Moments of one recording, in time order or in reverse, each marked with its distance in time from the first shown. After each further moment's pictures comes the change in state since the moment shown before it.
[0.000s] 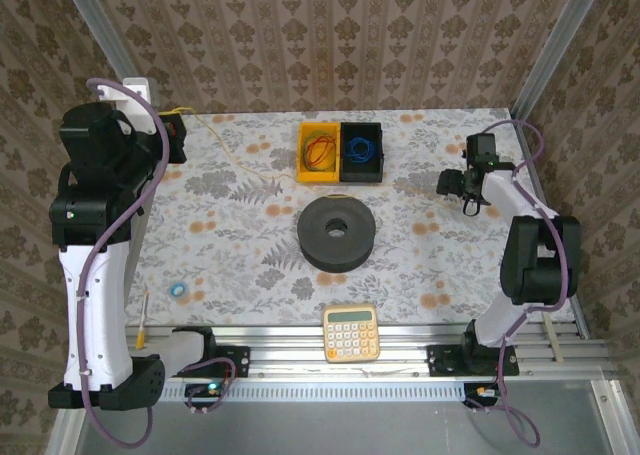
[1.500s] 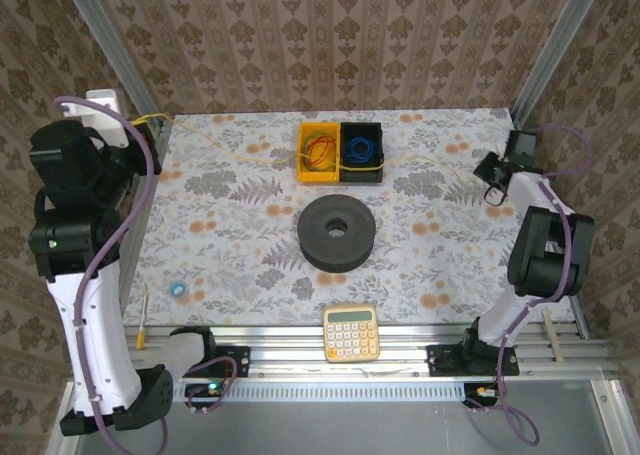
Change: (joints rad) left arm 0.154 -0.083 0.013 -0.062 -0.063 0.053; right arm -0.246 0.037 -0.030 0.338 -0.195 0.260
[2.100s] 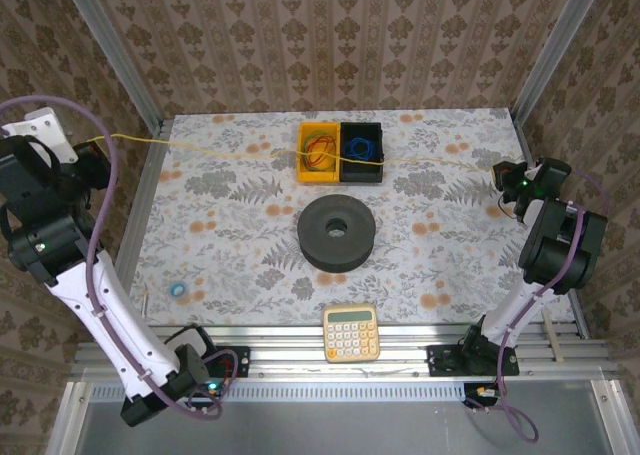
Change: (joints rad) left arm 0.496 0.027 0.016 -0.108 0.275 -0.002; right arm -0.201 0.117 -0.211 0.647 -0.537 0.603
